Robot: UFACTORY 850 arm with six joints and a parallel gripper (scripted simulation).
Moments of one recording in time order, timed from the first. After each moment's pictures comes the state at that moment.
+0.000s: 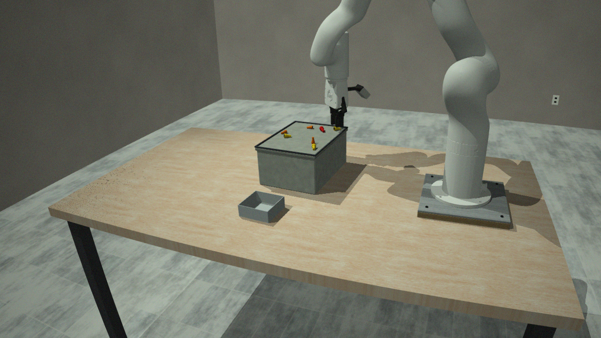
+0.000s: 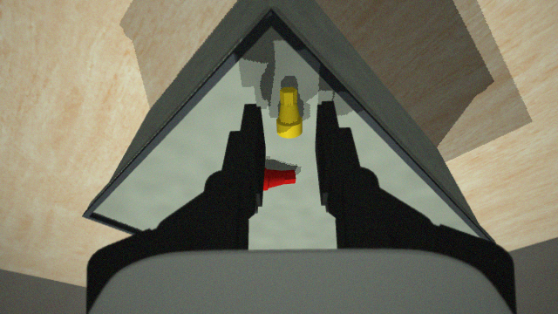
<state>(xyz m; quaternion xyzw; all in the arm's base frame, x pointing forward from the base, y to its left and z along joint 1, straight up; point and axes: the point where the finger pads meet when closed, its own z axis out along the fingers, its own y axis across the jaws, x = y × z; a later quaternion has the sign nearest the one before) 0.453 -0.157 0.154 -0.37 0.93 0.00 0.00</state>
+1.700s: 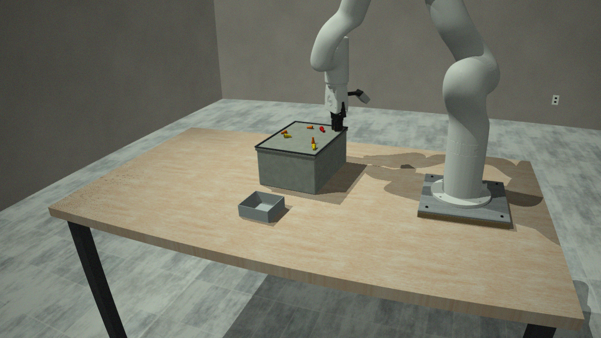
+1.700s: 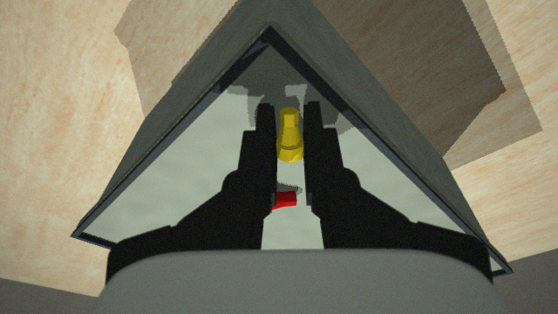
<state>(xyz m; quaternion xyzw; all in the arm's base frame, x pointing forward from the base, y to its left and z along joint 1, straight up) 0.453 -0.157 0.136 -0.37 0.93 0.00 0.00</state>
